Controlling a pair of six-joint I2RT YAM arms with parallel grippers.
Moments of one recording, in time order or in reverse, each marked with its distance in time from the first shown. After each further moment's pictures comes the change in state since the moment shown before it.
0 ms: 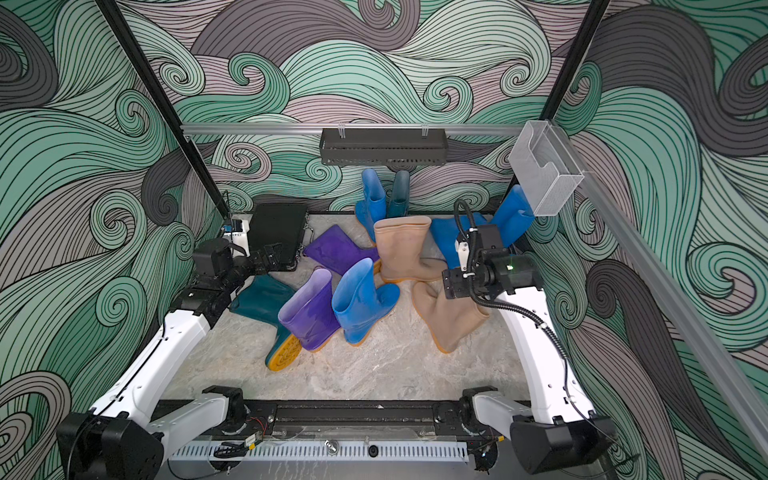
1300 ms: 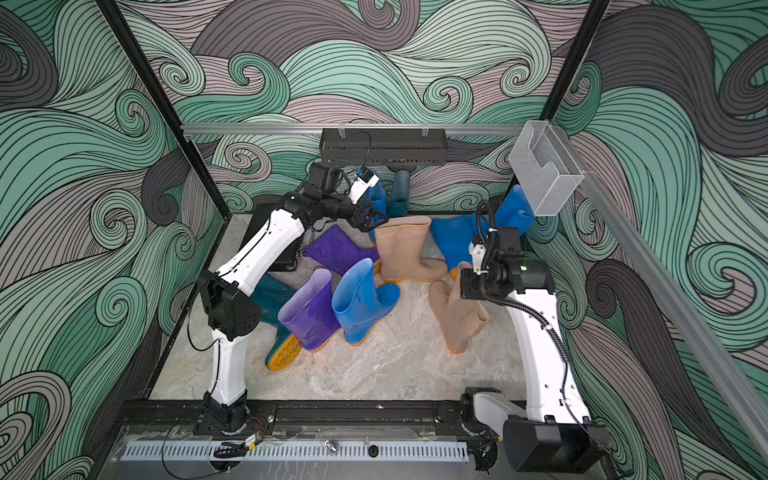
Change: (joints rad) left arm -0.419 1.059 1.395 -0.535 0.487 0.347; right arm -0.151 -0.011 -0.004 -0.026 -0.163 0.023
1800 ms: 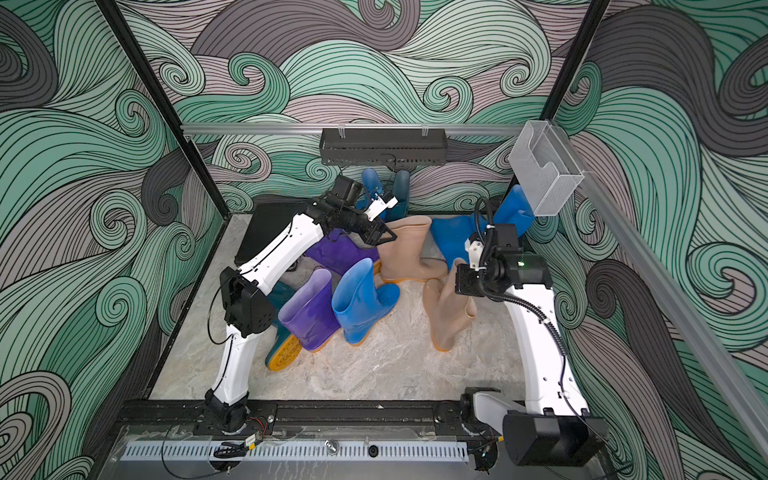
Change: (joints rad) left arm -0.077 0.094 0.057 -0.130 -0.032 0.061; right arm 0.013 0.027 0.017 0.019 -0.091 0.063
